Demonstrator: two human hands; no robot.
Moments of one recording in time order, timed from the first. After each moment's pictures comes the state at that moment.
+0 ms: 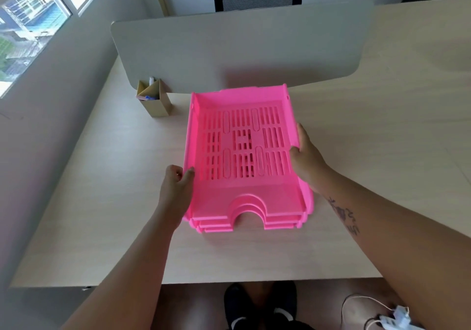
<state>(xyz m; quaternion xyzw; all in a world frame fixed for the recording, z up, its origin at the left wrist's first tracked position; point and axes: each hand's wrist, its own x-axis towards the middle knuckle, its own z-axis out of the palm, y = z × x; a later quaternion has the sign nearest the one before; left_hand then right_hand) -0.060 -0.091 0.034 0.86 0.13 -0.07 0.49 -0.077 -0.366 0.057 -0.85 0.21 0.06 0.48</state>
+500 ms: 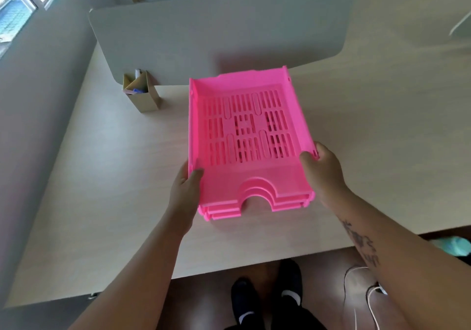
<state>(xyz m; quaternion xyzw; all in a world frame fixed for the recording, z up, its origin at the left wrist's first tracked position) -0.082 -0.071 0.021 0.72 0.03 -0.18 0.67 -0.142 -0.338 0.024 -0.81 0.31 -0.08 0.50</state>
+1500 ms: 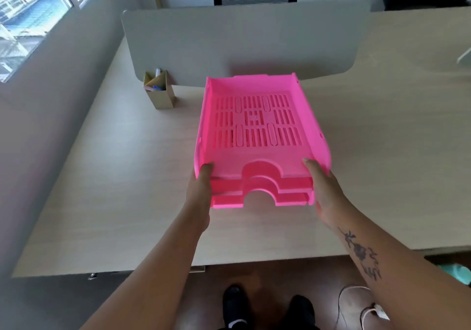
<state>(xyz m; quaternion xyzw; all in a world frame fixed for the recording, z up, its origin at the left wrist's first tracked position) -0.100 -0.087 0.011 0.65 0.19 -0.18 0.72 -0.165 -0.329 0.008 -0.61 0.34 -0.01 0.71</state>
